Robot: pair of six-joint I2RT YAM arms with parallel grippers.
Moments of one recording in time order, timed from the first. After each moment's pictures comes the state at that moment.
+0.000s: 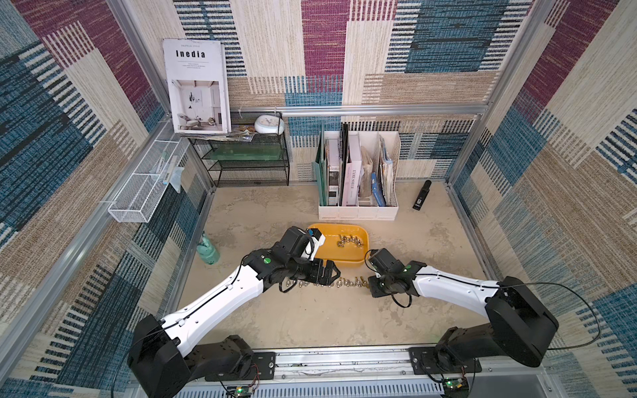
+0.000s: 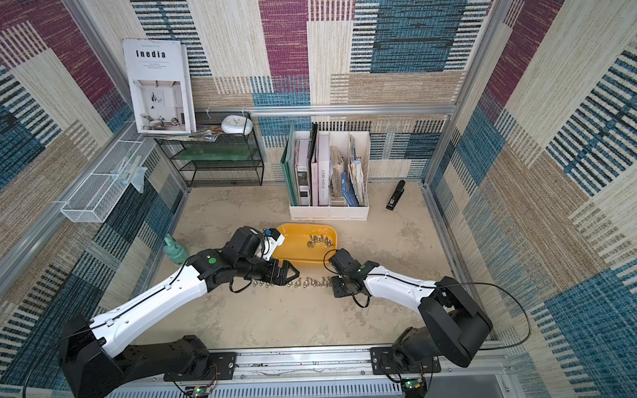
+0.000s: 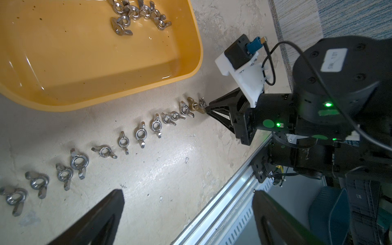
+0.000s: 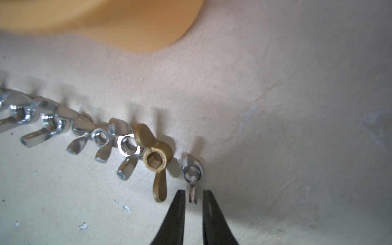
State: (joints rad) left arm -0.69 1.23 0.99 -0.64 0.35 -0.47; right arm 0.73 1.39 0.70 -0.49 0.05 0.49
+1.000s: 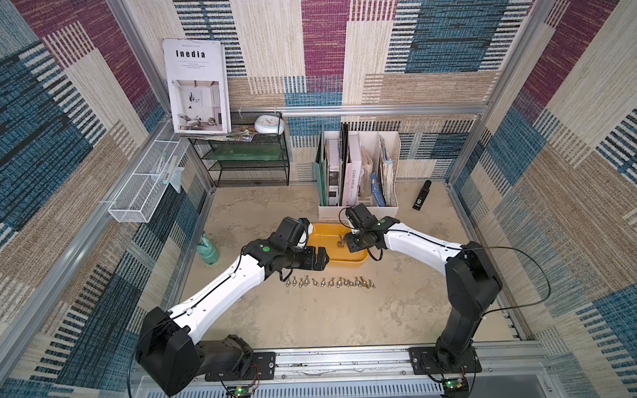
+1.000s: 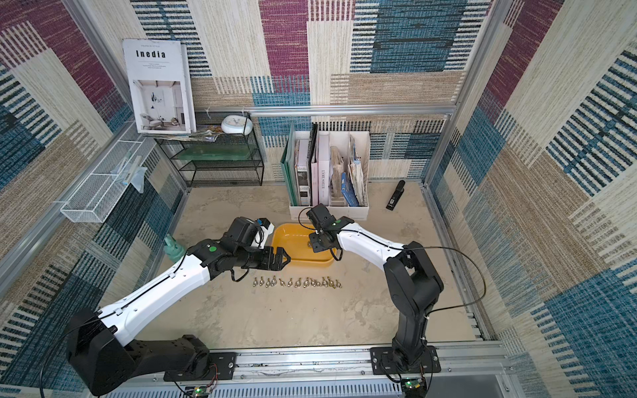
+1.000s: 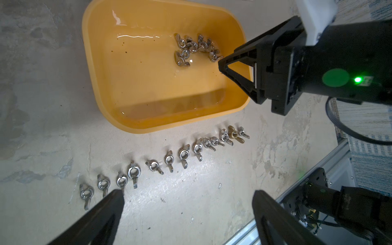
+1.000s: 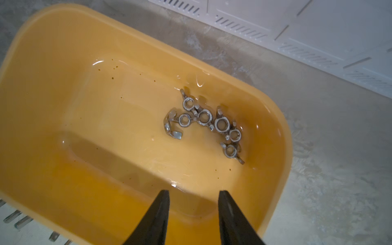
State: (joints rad) left arm -0.57 1.31 1.06 -0.68 0.21 -0.44; right arm 0.67 1.83 1.35 -0.60 0.12 0.25
